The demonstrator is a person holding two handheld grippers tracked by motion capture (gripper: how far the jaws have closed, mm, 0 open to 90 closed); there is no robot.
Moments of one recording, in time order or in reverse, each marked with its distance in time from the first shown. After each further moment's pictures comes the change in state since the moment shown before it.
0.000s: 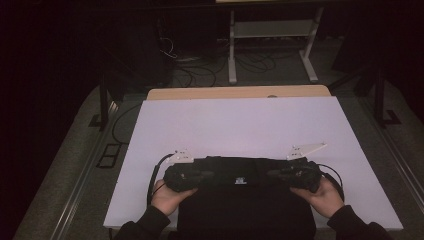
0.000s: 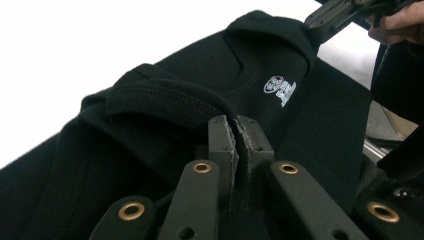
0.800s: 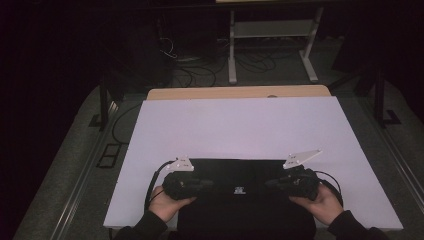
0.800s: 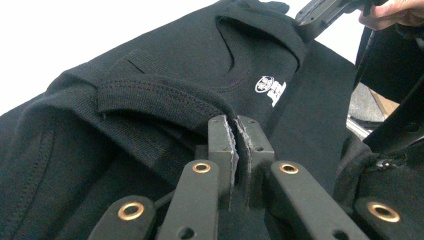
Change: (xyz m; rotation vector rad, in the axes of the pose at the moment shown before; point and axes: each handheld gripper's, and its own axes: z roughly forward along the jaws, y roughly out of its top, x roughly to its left) left arm -0.008 -0.014 -0.002 0.046 -0.043 0.015; right arm 0.011 -0.011 0.007 0.054 0.049 -0.007
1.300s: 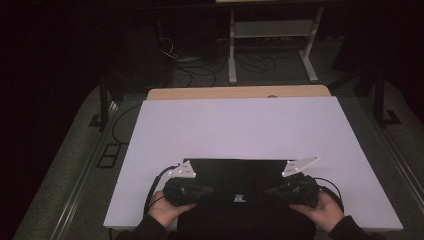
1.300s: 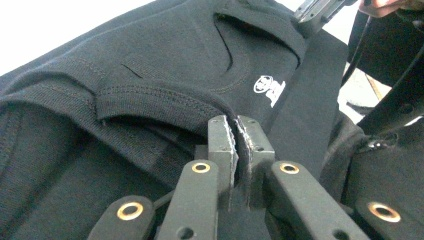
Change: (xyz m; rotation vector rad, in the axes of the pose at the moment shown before) left arm -0.011 -0.008 0.002 0.040 -0.013 0.018; right arm 0.011 -0.011 0.003 0.043 0.029 -0.003
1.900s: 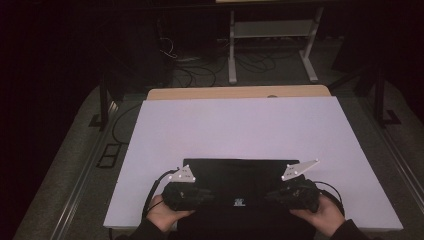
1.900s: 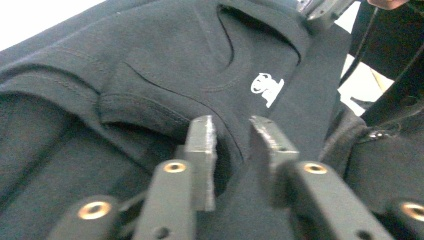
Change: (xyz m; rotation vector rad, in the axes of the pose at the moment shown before) left arm -0.005 -0.007 -0.003 0.015 0.021 0.002; right arm 0.006 -0.006 0.001 0.024 0.006 0.022
